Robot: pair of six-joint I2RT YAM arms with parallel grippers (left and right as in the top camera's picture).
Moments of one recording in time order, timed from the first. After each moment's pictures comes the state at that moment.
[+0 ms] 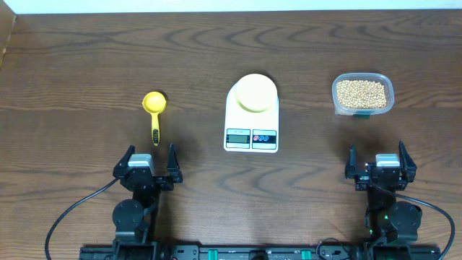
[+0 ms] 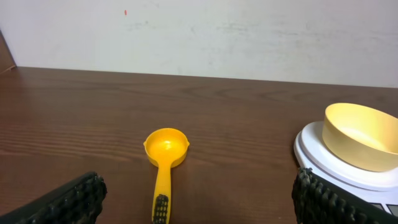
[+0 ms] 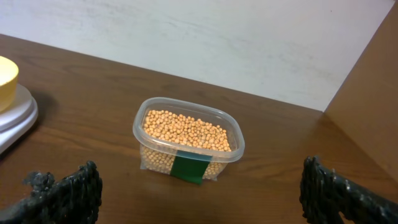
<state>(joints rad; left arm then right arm) -0.03 0.02 0.01 -0.11 -0.01 -0.07 -0.02 0.01 0.01 -0.07 0.05 -0.25</state>
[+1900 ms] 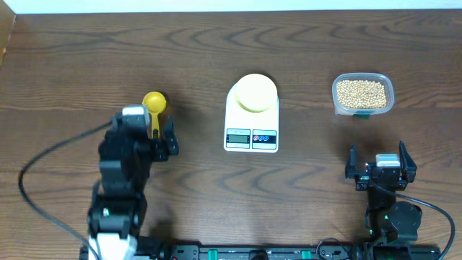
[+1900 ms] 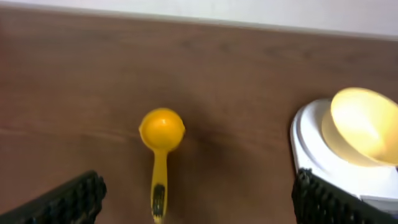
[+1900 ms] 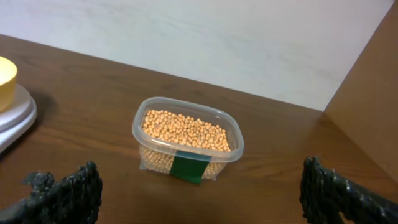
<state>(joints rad) -0.03 0.80 0.64 -0.36 0.02 -0.09 -0.02 0.01 0.01 -0.07 0.05 -0.25</state>
